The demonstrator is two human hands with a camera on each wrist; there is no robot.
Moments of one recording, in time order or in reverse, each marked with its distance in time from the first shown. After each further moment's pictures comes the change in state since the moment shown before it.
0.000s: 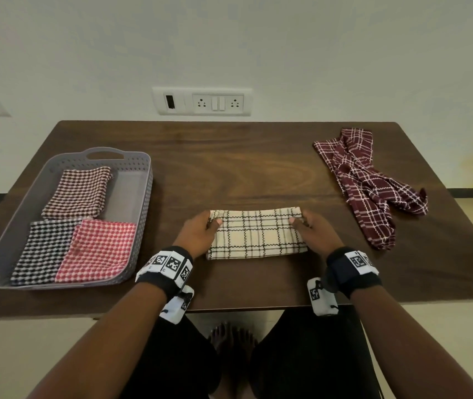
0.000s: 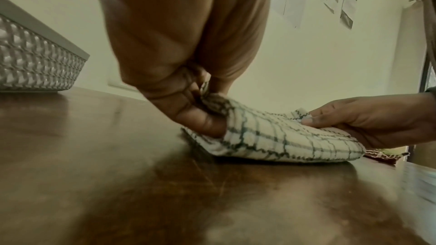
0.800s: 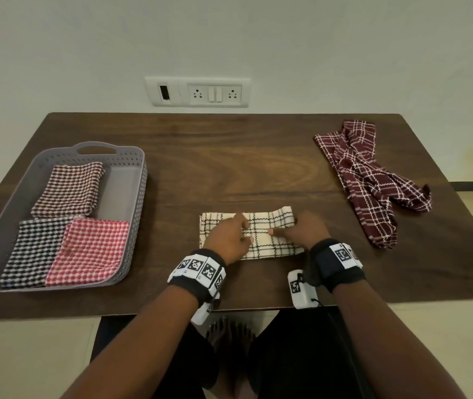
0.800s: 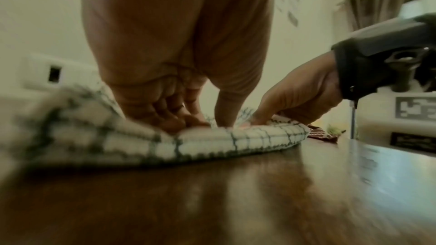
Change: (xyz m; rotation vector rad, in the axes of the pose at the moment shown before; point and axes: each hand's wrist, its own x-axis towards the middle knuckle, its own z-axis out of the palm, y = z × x) left_hand -0.003 0.049 0.047 0.147 -0.114 0.126; right_hand 0.023 -0.017 0.018 -0.318 -0.084 0.389
